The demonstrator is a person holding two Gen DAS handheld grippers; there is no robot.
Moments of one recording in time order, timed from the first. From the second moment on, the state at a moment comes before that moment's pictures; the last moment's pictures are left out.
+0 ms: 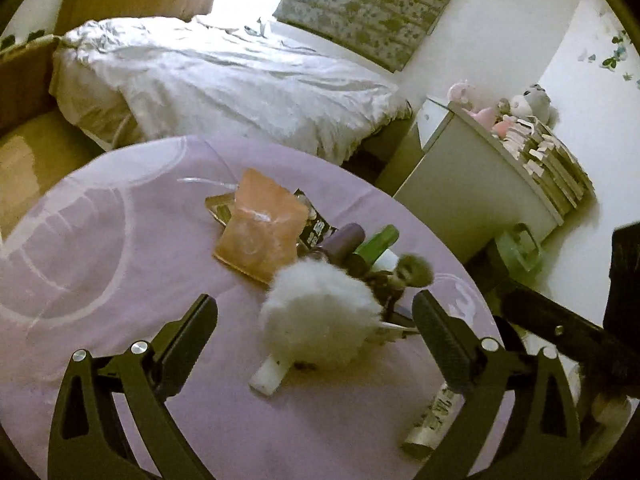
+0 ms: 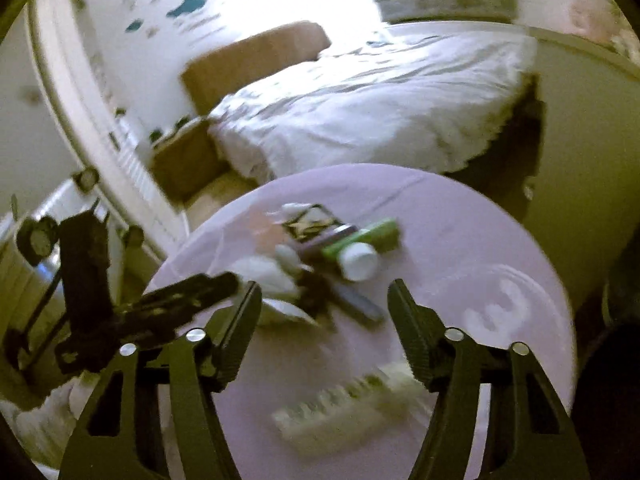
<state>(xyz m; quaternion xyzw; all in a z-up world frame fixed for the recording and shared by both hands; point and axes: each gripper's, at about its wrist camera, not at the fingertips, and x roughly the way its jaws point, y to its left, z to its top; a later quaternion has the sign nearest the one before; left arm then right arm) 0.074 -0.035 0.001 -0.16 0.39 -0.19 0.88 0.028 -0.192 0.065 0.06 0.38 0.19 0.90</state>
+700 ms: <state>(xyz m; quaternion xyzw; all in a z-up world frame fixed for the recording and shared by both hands) 0.069 -0.025 -0.005 -0.19 0.40 -0.26 0.86 0.049 -0.173 0.042 0.09 0.39 0.17 0.90</state>
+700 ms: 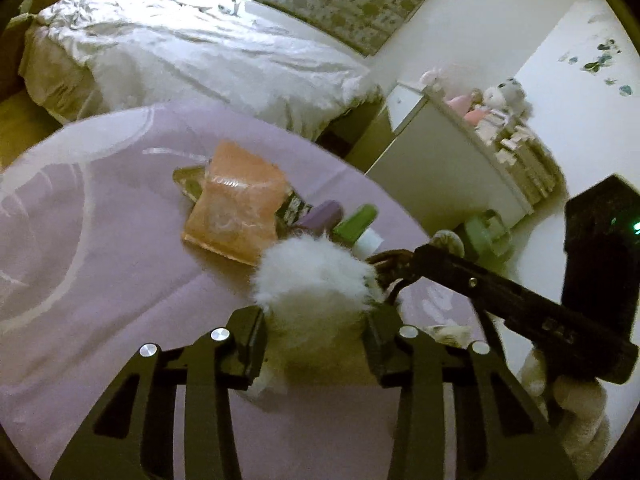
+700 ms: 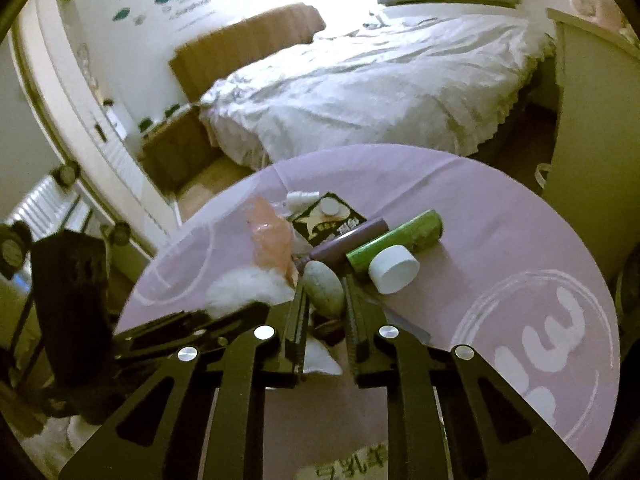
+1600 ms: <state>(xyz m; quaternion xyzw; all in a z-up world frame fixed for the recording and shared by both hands) 0.014 -0.140 0.099 -0.12 0.32 -0.40 0.85 -0.120 -0.403 0.121 0.20 0.22 -0.06 0.95</state>
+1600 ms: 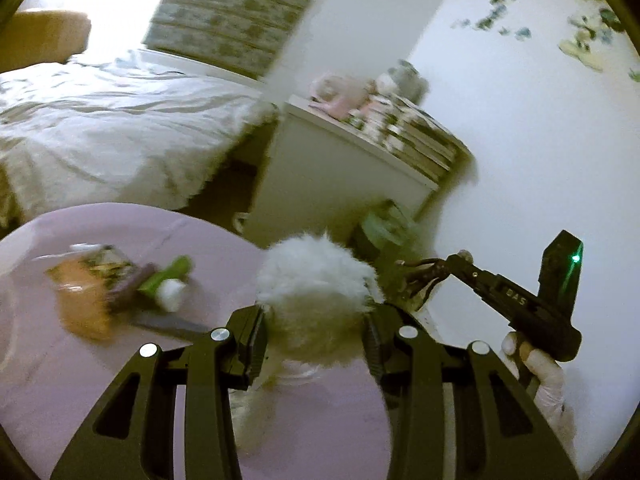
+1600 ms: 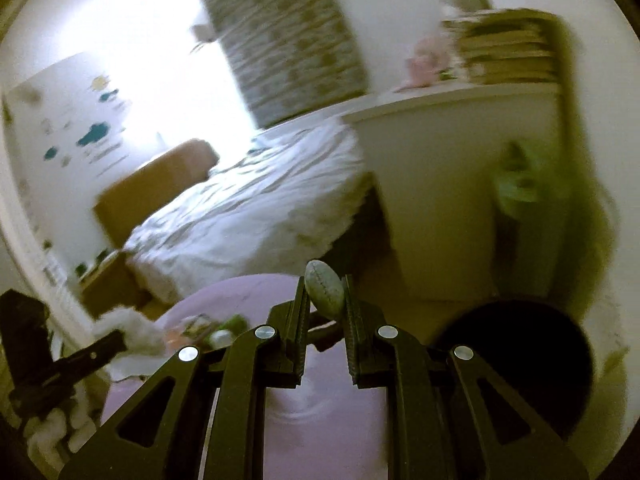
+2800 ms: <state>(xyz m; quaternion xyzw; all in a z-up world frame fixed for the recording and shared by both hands) 0.009 -0.370 0.022 -0.01 0.42 -0.52 0.74 -0.176 -0.552 0.001 0.28 0.28 -0.20 0.89</state>
